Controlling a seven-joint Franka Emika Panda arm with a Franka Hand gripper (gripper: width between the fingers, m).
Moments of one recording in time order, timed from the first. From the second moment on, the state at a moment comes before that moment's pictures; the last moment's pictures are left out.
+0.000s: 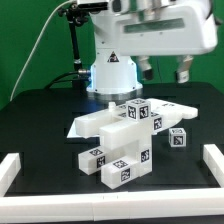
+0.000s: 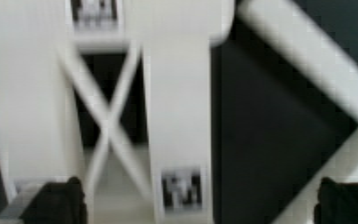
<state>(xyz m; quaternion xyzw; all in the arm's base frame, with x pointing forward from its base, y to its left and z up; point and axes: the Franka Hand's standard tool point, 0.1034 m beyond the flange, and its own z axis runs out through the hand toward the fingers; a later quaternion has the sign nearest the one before) 0.491 0.090 0.158 -0.88 0.46 0.00 0.06</state>
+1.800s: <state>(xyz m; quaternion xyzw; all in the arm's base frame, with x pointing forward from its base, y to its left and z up) 0.402 0.157 0.084 -0.87 0.48 -0.01 -0.08</state>
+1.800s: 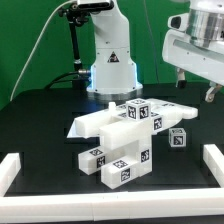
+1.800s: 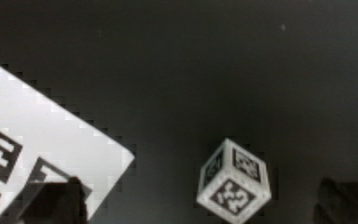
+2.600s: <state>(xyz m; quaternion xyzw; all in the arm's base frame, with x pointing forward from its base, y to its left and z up) 0.427 0.138 0.047 -0.89 0.45 -0.01 -0.09</state>
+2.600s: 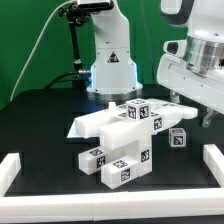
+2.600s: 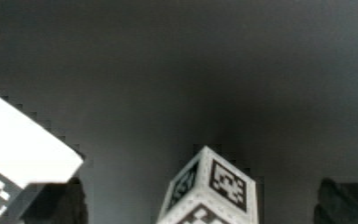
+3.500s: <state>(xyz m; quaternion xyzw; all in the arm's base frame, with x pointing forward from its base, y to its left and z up) 0.426 0.128 0.021 -0.89 0.45 0.00 -0.11</state>
